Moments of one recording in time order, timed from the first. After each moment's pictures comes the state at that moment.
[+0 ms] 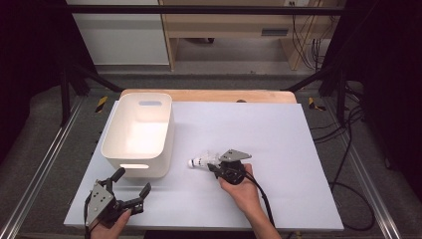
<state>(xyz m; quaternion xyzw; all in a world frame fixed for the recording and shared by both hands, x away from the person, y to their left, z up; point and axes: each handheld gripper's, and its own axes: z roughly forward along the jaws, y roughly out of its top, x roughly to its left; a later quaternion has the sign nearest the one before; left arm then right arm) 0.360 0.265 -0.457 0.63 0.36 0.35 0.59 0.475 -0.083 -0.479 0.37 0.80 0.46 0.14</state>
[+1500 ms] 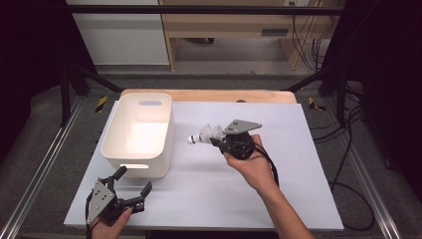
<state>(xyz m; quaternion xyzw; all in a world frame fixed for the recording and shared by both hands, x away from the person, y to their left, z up) 0.365 0.263 -0.457 0.63 0.35 0.35 0.60 0.489 -0.093 -0.363 0.30 0.81 0.47 0.18</state>
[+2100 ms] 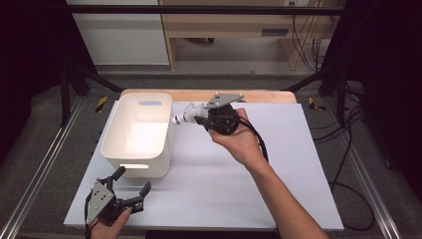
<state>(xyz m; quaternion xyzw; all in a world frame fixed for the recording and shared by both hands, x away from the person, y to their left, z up) 0.365 0.266 -0.458 0.63 0.35 0.35 0.59 0.522 -0.053 -0.305 0.25 0.82 0.47 0.19</state>
